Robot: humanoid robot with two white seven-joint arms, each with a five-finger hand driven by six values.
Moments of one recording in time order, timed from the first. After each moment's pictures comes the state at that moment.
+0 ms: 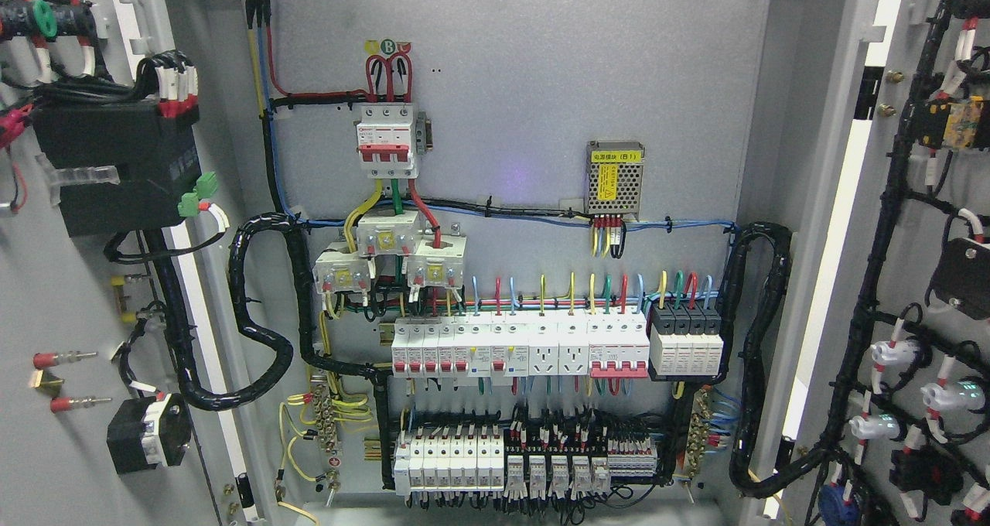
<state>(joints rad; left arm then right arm) 0.20 -0.03 -0.09 -0.20 0.00 -0.09 -0.16 -0.44 0.03 0.77 -1.58 -0.52 0.12 0.39</state>
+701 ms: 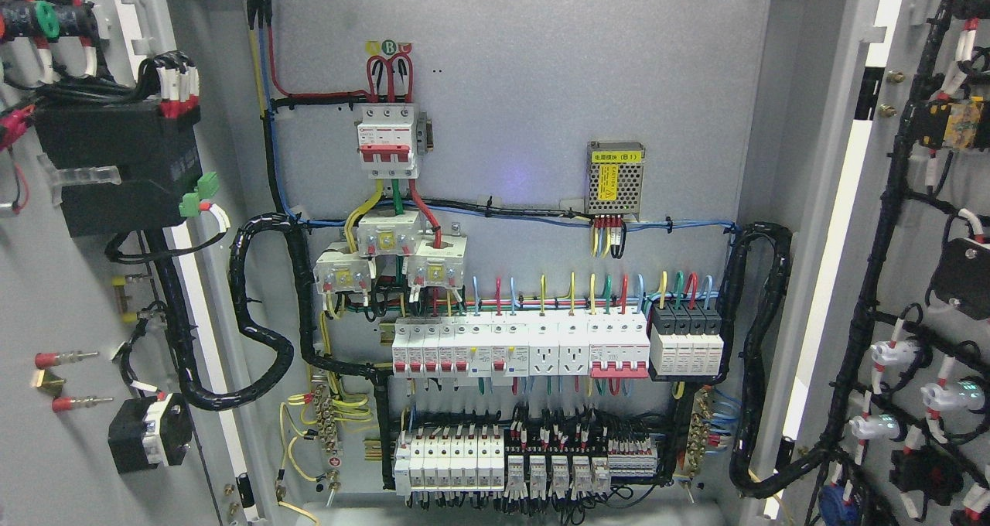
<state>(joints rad) 0.47 0.05 -0.22 -0.79 0.00 -0.08 -0.23 -0.24 -0.10 0.62 -1.59 -0.51 -0.06 0.25</state>
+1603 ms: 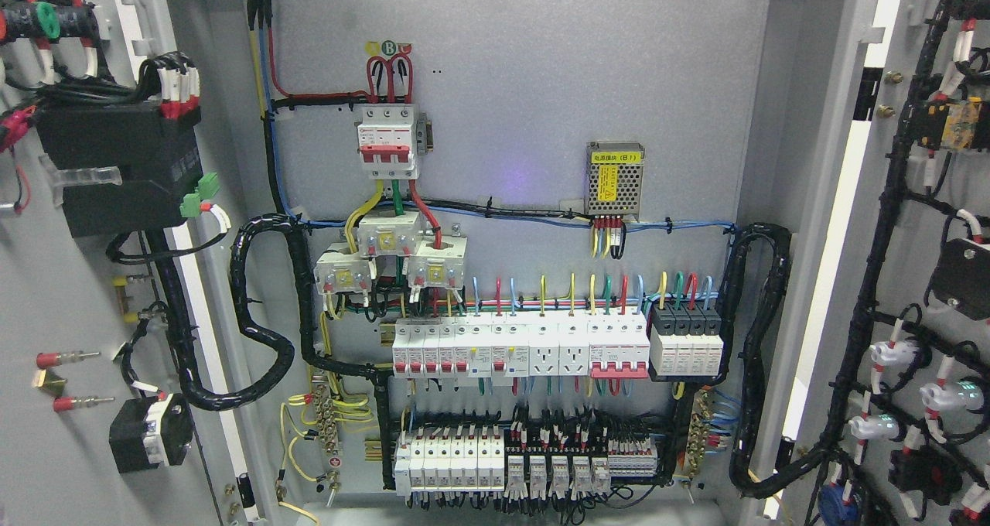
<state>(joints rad) 0.63 0.17 -0.32 -1.47 0.05 -0.10 -0.23 0.17 -0.34 0.43 -1.76 -0.50 -0.44 0.24</state>
